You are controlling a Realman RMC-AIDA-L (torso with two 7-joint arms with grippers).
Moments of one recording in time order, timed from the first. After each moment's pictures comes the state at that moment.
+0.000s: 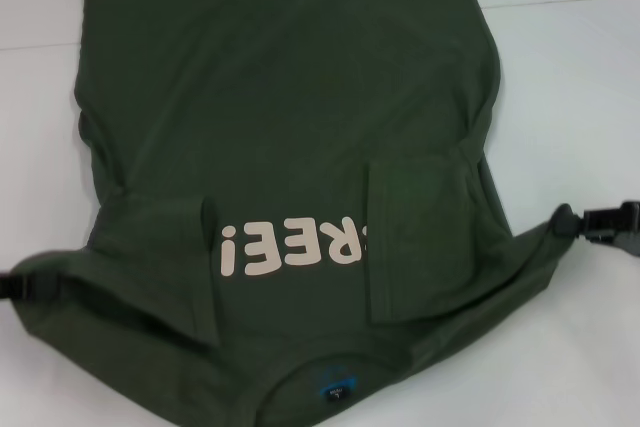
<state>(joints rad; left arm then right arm) -0.52 -1.91 -2.70 -0.67 -0.73 1.77 -1.99 0.40 1.89 -0.36 -0.48 -2.25 -1.61 2.10</state>
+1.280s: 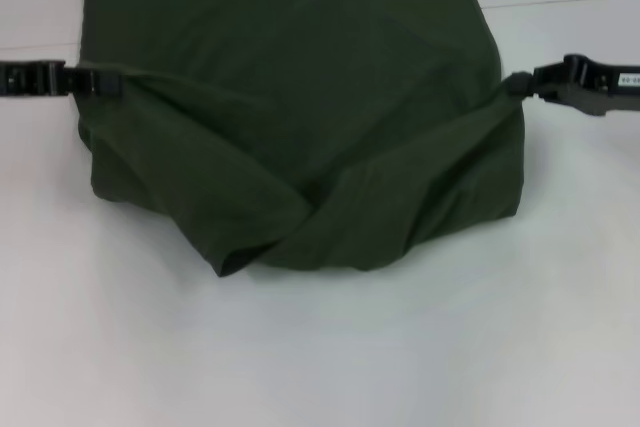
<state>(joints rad) -0.81 -1.88 -2.69 -0.59 -0.81 1.54 -2.05 0.64 1.89 -0.34 -0.49 -2.25 -1.37 2.19</state>
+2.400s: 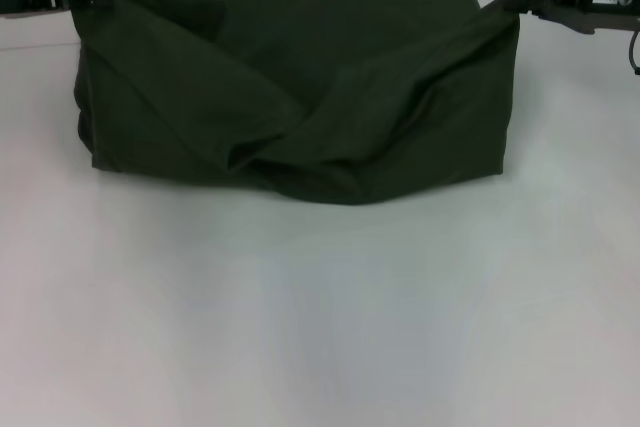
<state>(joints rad) -0.90 -1.89 -2.69 -0.55 -0.84 1.26 -2.06 0.77 1.90 -0.35 -0.48 -2.24 -1.08 2.20</state>
